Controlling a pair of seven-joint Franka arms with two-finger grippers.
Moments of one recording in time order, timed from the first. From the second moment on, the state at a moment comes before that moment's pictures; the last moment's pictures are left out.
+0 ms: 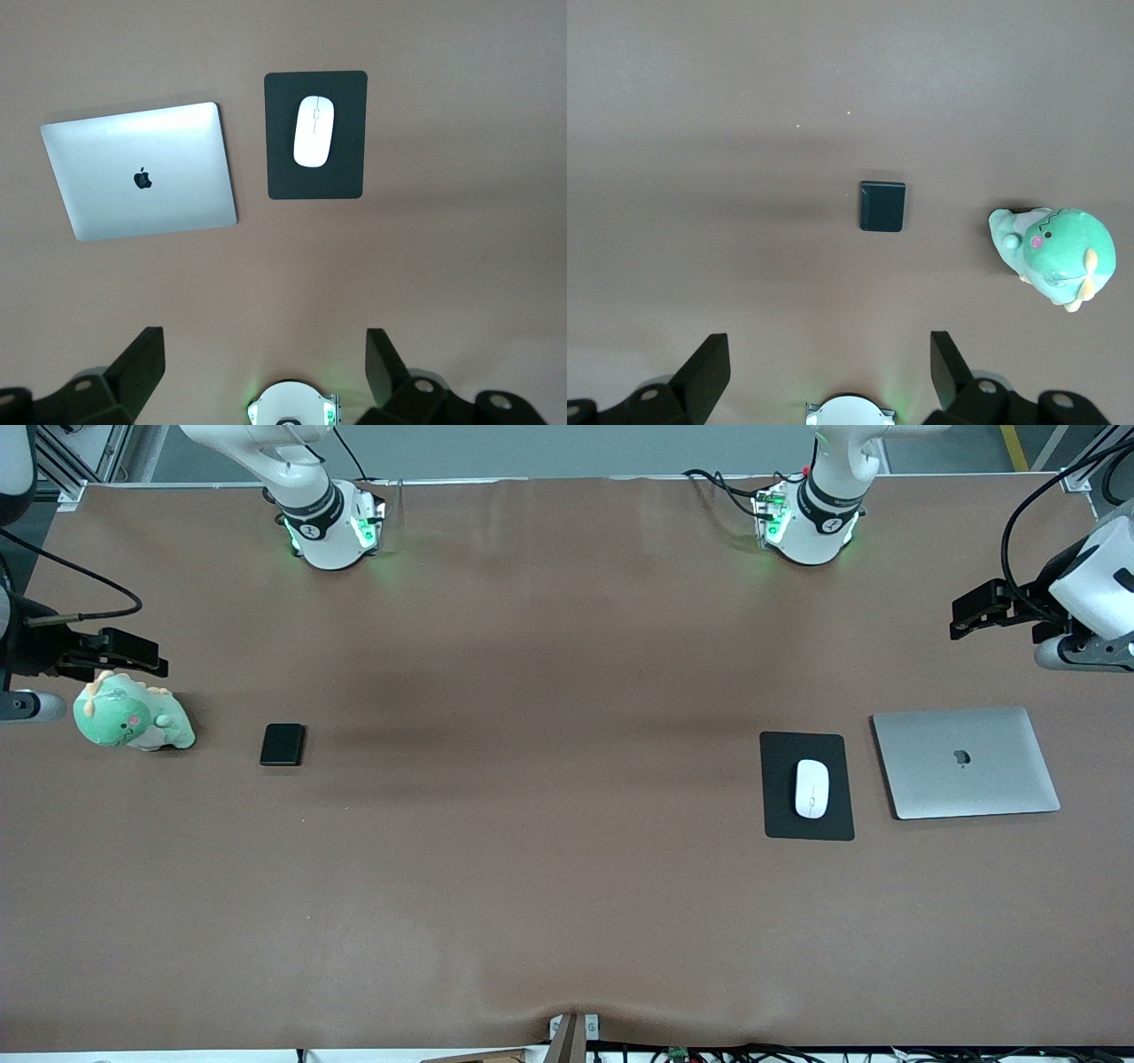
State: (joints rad) left arm -0.02 0.04 -0.07 -1.48 0.01 1.37 0.00; right arm 0.05 0.14 -0.07 -1.40 0.05 1.35 -0.07
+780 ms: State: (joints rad) left arm -0.02 0.04 -0.07 -1.48 0.01 1.37 0.00; right arm 0.04 0.08 -0.08 -1.32 0.09 1.26 -0.07
